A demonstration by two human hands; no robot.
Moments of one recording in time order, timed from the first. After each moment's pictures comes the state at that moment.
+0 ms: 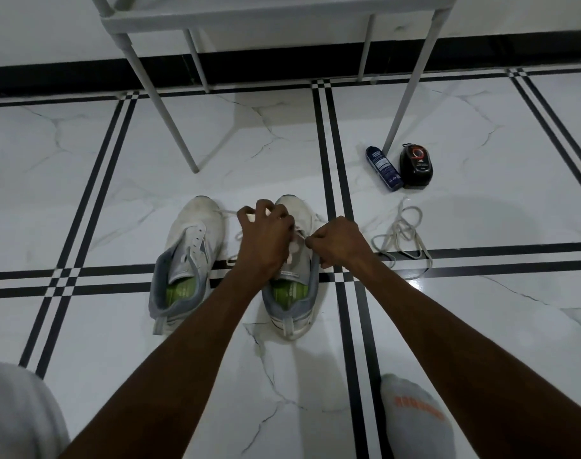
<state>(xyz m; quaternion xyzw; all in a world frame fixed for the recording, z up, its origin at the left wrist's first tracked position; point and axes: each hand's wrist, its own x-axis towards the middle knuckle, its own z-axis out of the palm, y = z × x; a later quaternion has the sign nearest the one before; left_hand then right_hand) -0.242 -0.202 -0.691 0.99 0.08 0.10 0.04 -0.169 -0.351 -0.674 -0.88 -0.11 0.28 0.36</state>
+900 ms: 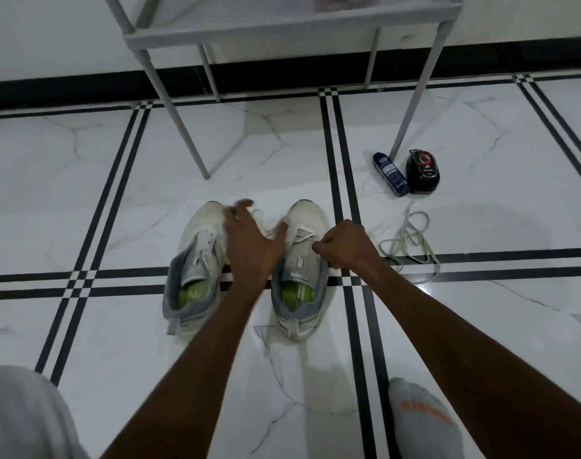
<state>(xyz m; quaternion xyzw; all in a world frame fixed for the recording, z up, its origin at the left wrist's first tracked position) -0.262 -0.197 -0.671 0.87 0.30 0.20 0.34 -0.169 -0.350 -0.673 -0.91 -0.12 0.26 0.31</state>
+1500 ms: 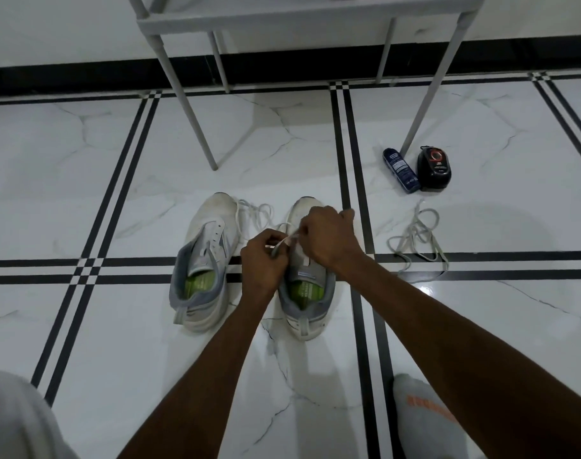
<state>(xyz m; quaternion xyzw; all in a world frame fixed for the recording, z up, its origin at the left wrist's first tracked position) -0.289 -0.201 -0.710 0.80 0.28 0.19 0.49 -0.188 -0.307 -0.670 -0.94 -0.30 0.07 0.12</state>
